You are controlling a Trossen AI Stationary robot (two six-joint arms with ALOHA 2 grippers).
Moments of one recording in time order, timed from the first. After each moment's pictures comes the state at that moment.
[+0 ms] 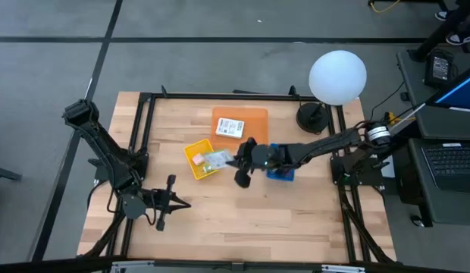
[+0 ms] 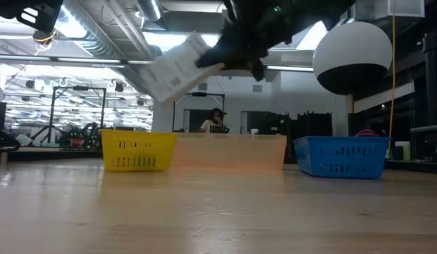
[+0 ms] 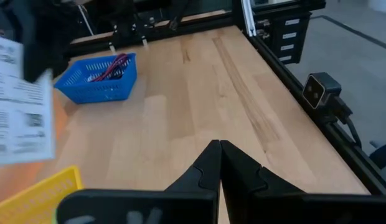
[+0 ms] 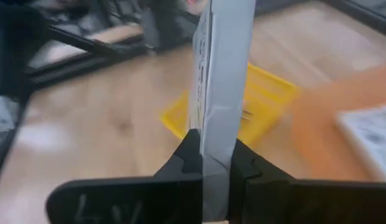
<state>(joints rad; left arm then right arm) -0.92 1.13 0.51 0.10 -0.77 -0.27 0.11 1.69 1.06 0.16 0.24 0.36</state>
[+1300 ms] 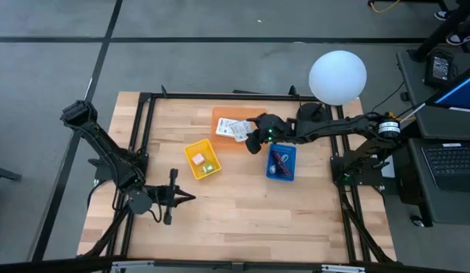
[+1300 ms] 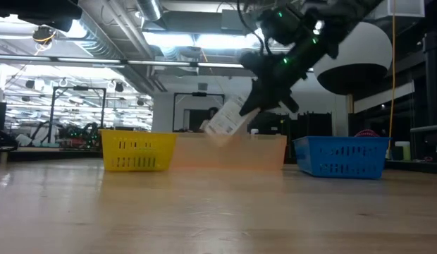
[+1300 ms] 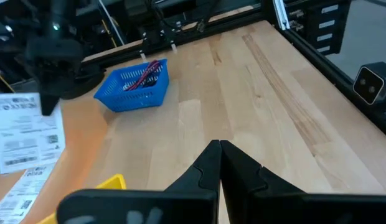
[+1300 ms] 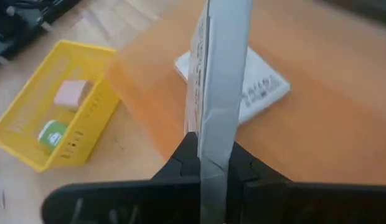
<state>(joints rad) -0.84 1.13 0.51 0.11 -0.81 -0.14 -0.22 1.59 0.91 -0.03 0.17 0.54</state>
